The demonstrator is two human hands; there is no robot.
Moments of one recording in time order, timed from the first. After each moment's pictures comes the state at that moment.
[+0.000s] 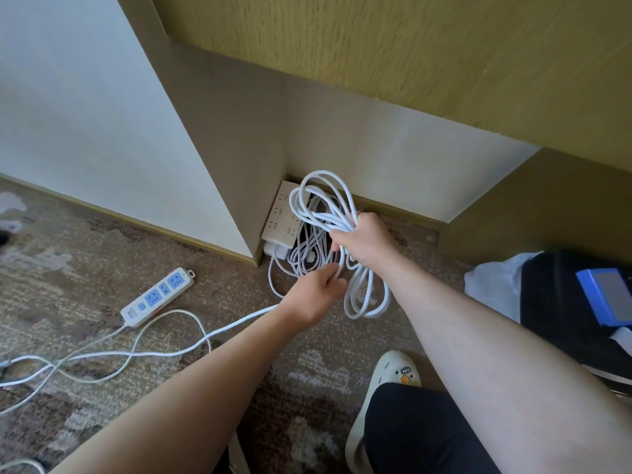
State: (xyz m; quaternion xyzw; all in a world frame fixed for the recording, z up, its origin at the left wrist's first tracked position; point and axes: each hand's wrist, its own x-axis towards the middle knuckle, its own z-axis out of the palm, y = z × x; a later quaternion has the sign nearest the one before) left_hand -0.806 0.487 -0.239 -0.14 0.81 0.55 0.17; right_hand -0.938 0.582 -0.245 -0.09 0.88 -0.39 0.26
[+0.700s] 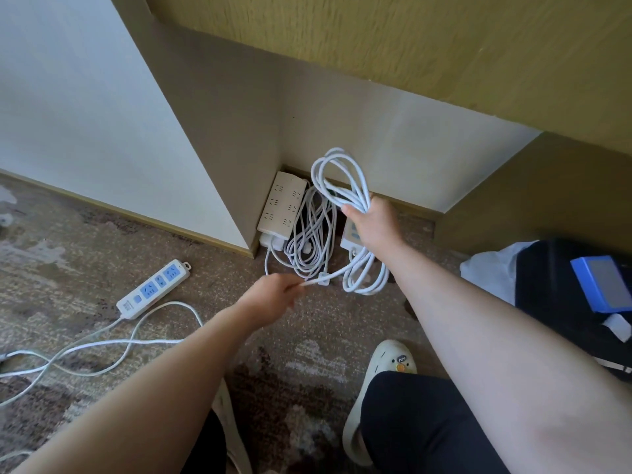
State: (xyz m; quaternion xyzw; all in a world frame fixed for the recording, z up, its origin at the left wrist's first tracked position) left_hand -0.781 0.437 -0.278 -0.13 0.88 0.39 0.24; right_hand -0.947 0.593 -0.250 -0.04 0.89 -0.43 0.17
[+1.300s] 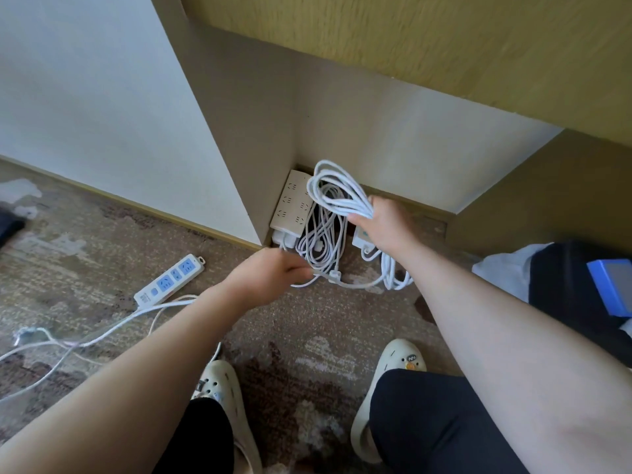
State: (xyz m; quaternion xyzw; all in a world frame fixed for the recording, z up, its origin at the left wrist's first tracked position) left_hand -0.782 0.406 -0.227 -0.04 0.92 0.33 0.18; right_hand -0.947 0.596 -0.254 -0.16 0.92 -0.30 0.18
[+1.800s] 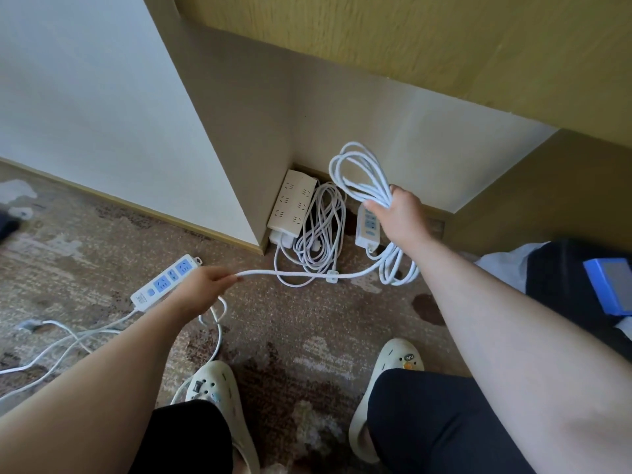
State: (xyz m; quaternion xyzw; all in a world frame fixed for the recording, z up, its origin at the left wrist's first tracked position) left_hand -0.727 0.330 -0.280 -0.28 0.84 0.42 0.18; right_hand -0.963 0.614 -0.247 -0.11 0.92 -0.34 0.13
